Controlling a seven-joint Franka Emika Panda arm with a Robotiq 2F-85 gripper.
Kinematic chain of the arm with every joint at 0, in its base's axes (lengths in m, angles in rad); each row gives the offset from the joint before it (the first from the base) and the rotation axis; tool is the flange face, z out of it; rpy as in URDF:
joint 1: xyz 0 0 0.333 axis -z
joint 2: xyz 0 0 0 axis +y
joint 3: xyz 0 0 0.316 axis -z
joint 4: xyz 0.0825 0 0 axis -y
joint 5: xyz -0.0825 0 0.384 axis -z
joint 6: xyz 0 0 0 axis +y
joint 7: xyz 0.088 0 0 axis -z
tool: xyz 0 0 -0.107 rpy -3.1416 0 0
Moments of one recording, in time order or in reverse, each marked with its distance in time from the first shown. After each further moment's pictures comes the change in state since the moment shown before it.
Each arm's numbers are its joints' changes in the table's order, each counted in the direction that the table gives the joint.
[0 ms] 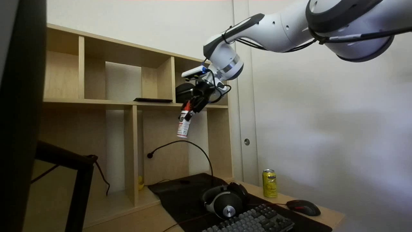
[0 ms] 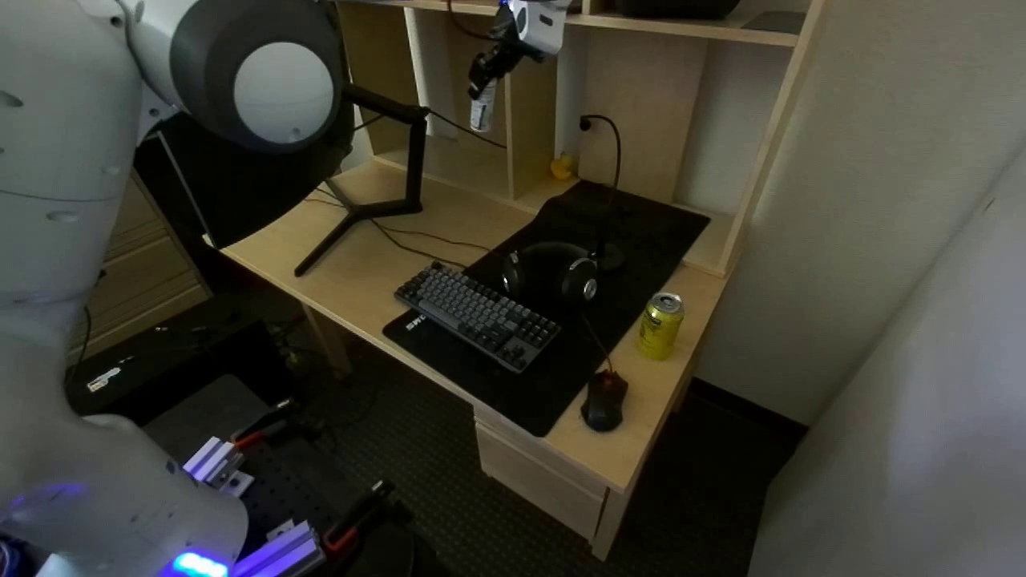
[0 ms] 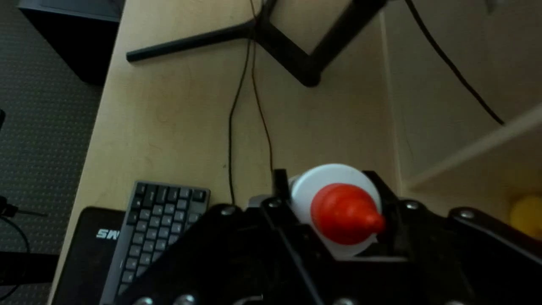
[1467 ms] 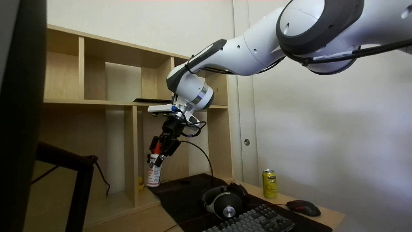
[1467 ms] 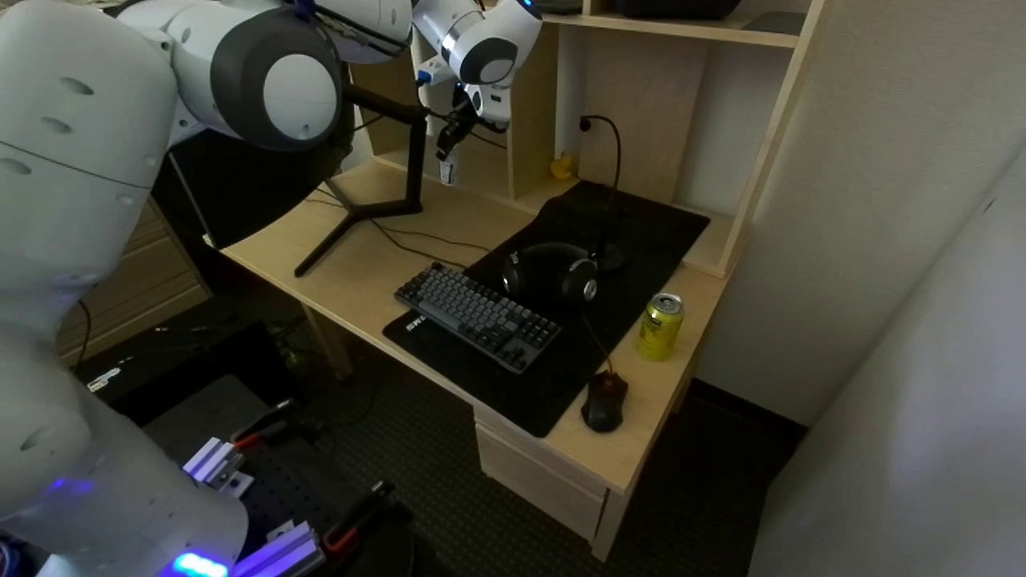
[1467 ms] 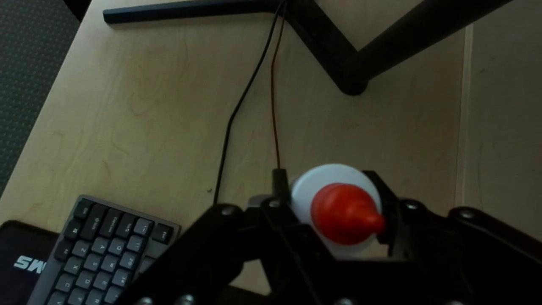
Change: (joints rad) arm -0.346 0.127 0.267 -0.062 -0.075 -0.177 -0.147
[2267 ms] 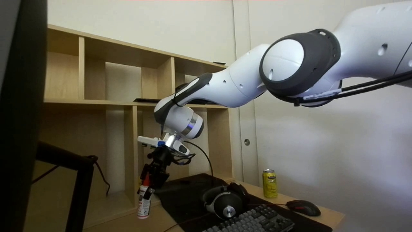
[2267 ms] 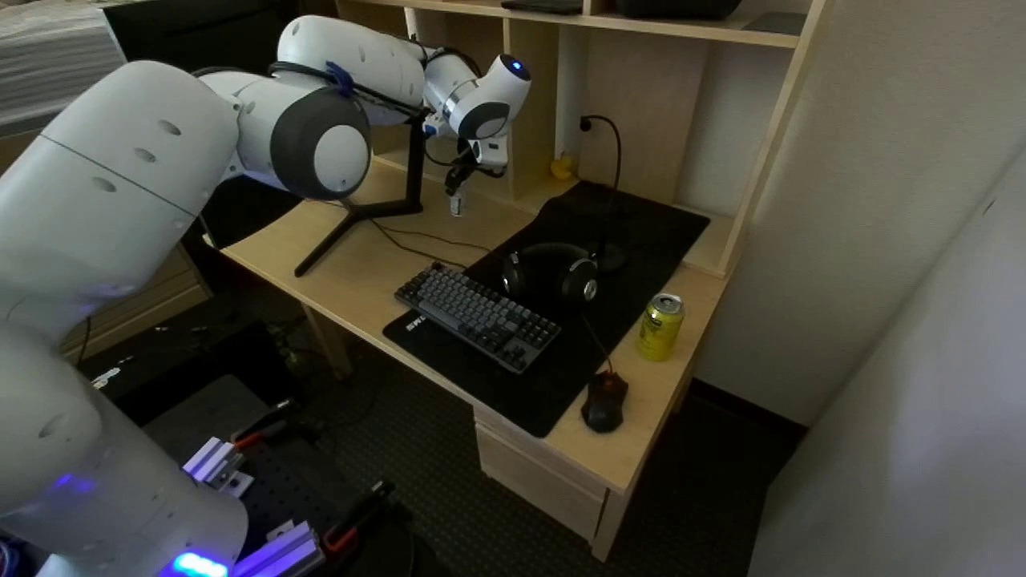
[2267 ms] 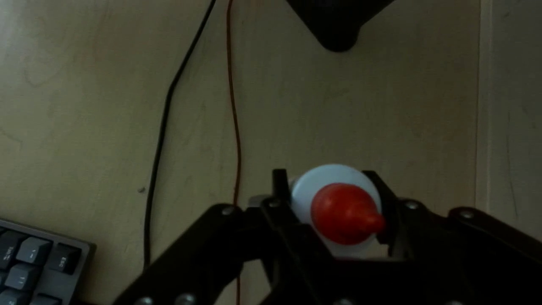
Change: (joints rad) arm -0.076 0.236 0.025 0.146 0.015 -0.165 0.012
